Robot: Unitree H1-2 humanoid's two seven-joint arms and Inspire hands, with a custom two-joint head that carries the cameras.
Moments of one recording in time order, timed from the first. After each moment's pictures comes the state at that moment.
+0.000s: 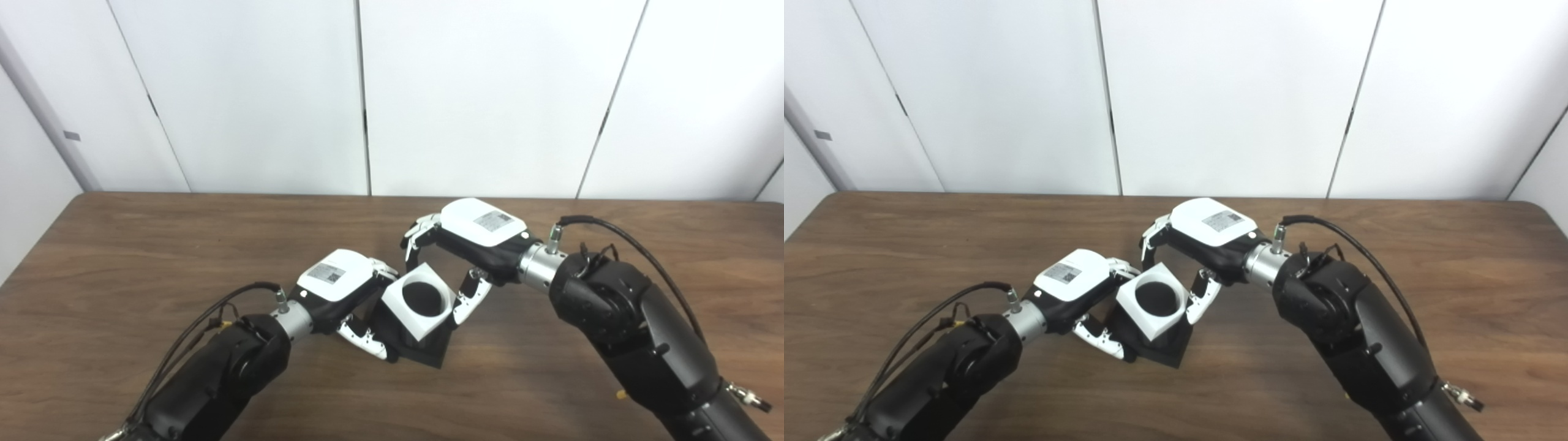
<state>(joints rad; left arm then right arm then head) -0.43 0.42 -0.57 0.14 0.76 -0.13 -0.20 -0.54 -0.35 0.40 -0.17 -0.71 -0.01 0.56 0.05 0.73</state>
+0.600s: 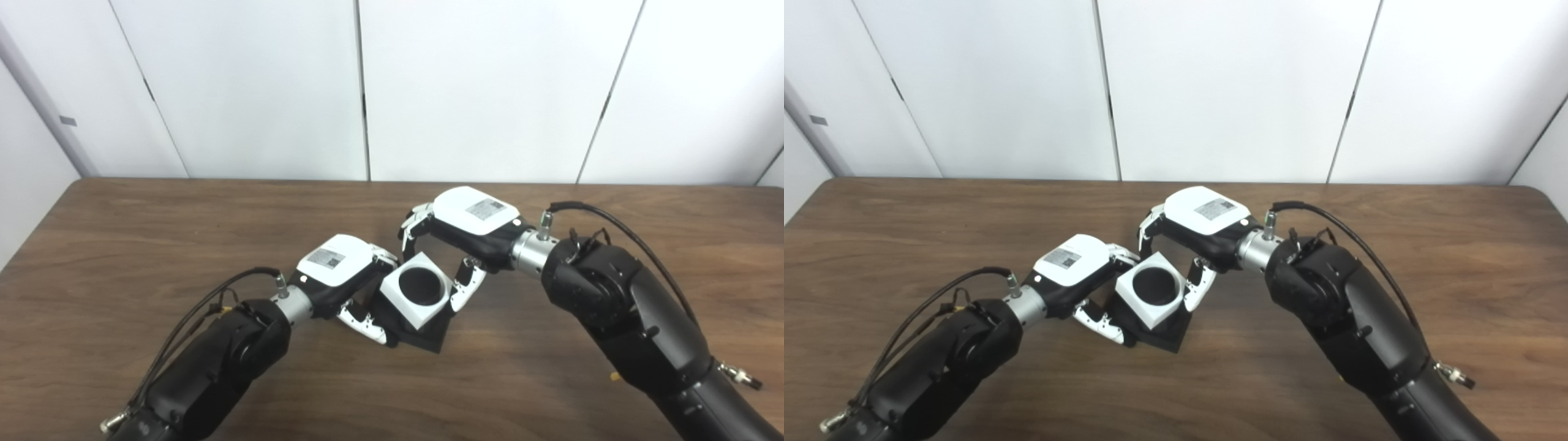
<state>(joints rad) -0.43 0.42 -0.57 0.14 0.76 -0.13 -0.20 -0.57 -0.34 0.45 -0.15 -0.74 0.00 0.60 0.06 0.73</state>
